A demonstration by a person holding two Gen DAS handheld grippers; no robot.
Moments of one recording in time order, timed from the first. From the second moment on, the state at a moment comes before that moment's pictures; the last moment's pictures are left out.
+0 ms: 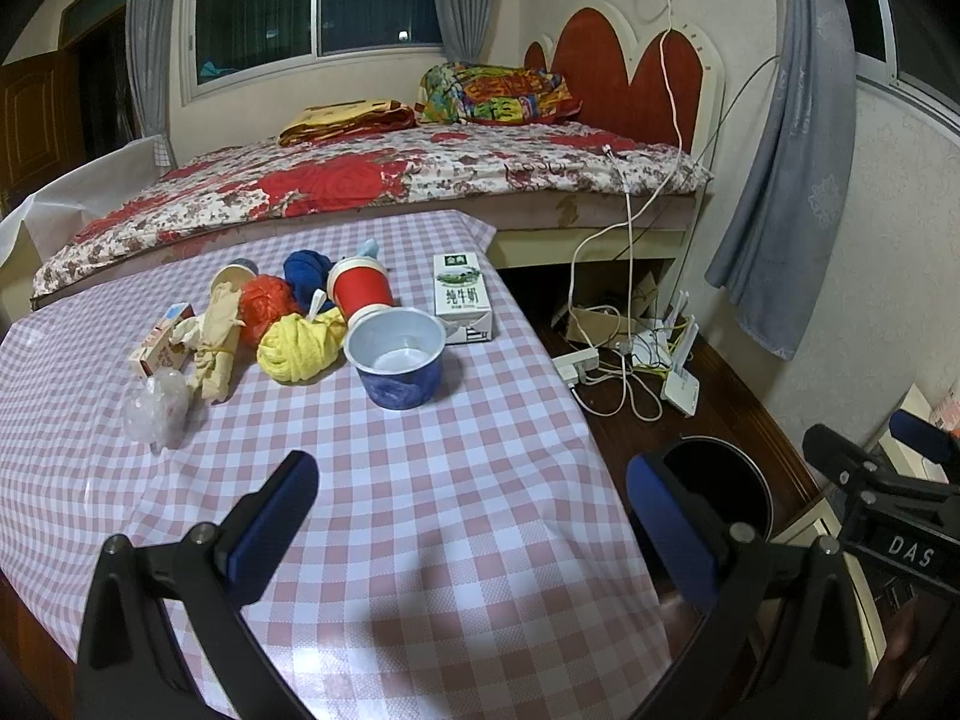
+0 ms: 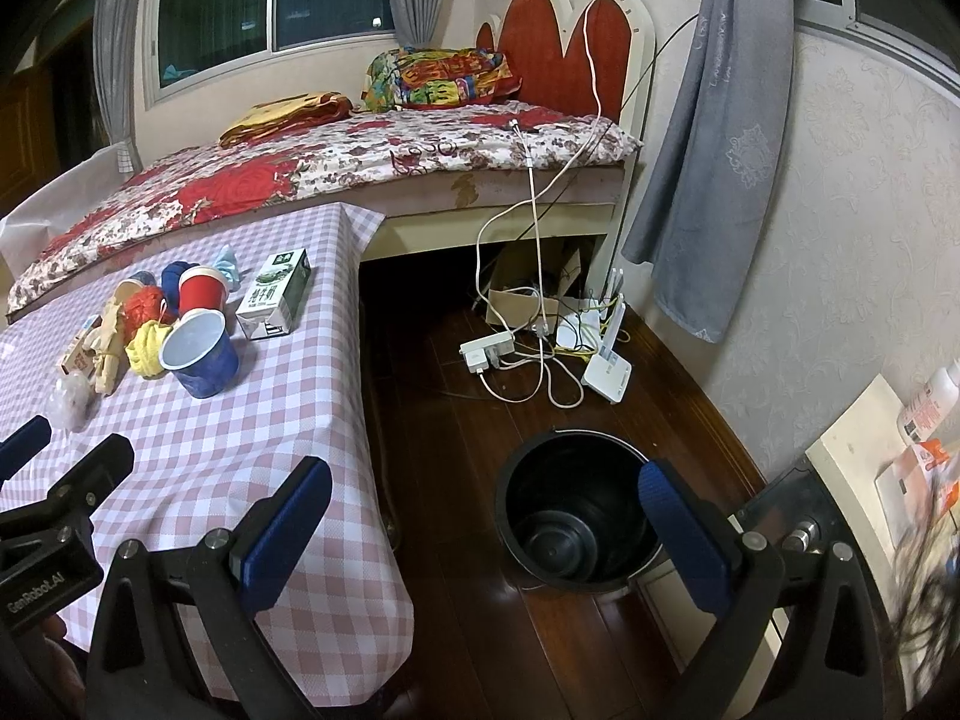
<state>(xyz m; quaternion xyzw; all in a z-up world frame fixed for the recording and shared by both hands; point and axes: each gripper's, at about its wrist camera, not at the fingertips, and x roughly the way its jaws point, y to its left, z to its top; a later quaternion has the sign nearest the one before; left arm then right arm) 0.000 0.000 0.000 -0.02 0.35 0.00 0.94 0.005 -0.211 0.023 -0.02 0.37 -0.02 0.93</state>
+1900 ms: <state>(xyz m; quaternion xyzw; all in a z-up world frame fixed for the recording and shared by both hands) -0.004 0.107 -0.016 -0.06 0.36 0.12 0.92 0.040 -0.115 0.022 -0.03 0.37 0.14 0.92</state>
